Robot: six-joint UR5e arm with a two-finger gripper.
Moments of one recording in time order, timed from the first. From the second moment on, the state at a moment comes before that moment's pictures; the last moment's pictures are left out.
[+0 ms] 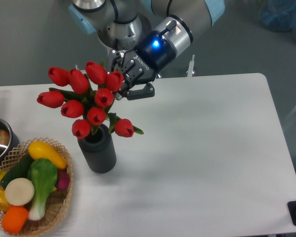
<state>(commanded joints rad) 2.66 -1.60 -1.83 -1.00 0.22 1.14</state>
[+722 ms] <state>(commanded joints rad) 2.66 -1.58 -1.88 -0.96 0.14 1.14</state>
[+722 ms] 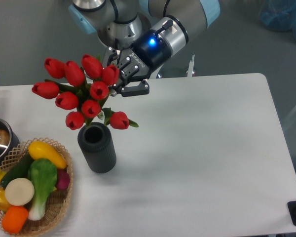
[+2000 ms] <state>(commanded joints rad) 2.59 -1.68 -1.90 -0.86 0.10 1.21</state>
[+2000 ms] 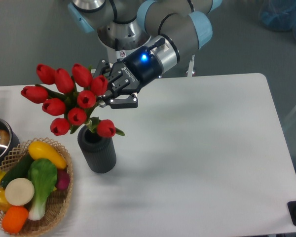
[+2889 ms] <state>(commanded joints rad) 2.59 -1.68 -2.00 -0.86 0.10 1.33</state>
